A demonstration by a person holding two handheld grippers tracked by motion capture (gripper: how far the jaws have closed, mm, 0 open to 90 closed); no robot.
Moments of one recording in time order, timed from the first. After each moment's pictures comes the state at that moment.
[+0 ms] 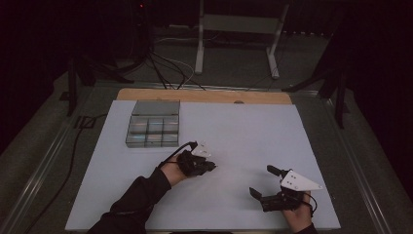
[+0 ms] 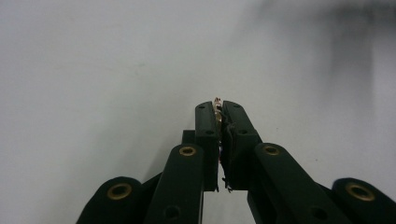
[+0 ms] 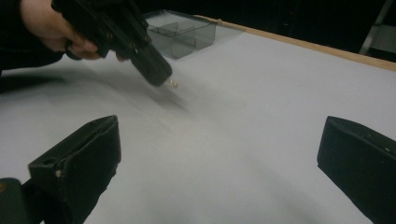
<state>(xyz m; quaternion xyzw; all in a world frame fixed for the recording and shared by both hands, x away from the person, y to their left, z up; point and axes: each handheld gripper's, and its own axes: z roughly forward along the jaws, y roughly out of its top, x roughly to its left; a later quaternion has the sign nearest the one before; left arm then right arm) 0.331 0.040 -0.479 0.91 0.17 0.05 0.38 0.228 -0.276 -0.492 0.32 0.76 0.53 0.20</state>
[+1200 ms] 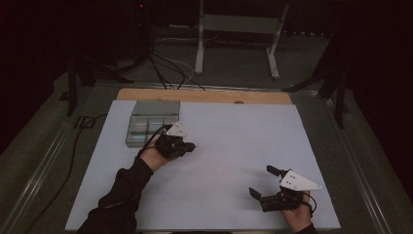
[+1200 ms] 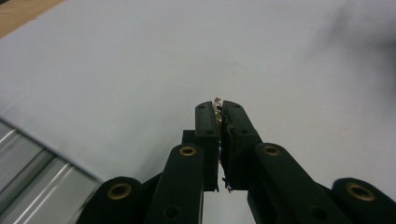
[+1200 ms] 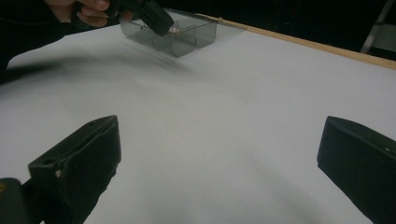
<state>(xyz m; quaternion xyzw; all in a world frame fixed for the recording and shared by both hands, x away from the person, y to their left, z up) 0.366 0.100 -0.461 0.88 0.25 0.08 0.40 0.228 -0.275 -0.492 0.31 0.77 0.53 0.19</state>
